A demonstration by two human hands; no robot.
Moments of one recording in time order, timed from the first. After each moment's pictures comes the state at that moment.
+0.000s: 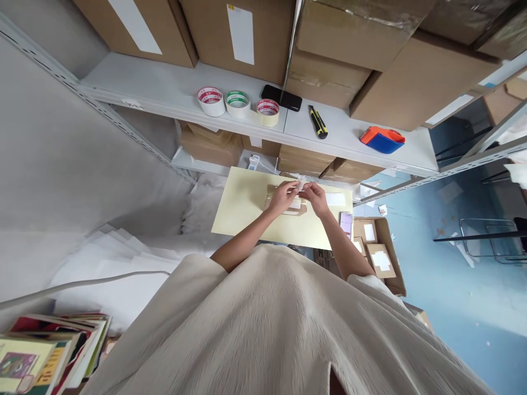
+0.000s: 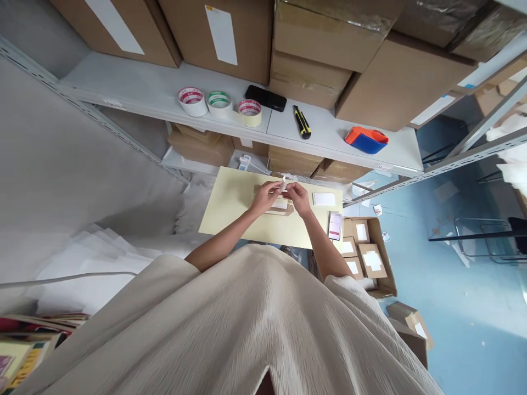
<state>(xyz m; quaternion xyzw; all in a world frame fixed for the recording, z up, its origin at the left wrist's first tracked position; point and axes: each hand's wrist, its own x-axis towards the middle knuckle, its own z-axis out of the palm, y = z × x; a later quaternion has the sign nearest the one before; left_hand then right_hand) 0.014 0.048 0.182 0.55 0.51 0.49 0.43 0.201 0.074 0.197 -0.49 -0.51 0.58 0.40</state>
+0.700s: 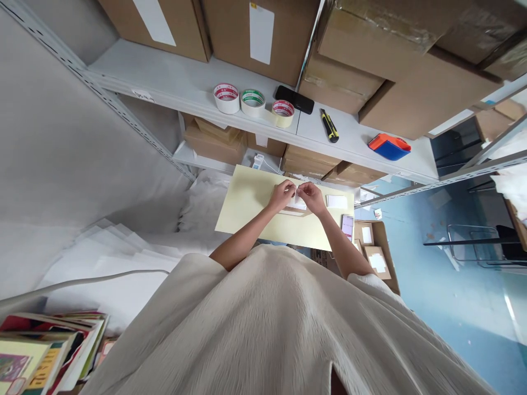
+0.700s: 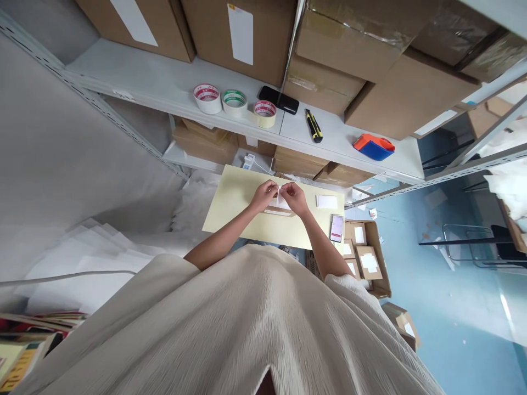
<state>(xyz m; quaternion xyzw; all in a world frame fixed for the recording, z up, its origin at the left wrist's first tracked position) -0.023 0.045 0.187 0.46 0.53 0.50 0.51 0.159 0.072 0.197 -0.51 -0.61 0.49 0.36</state>
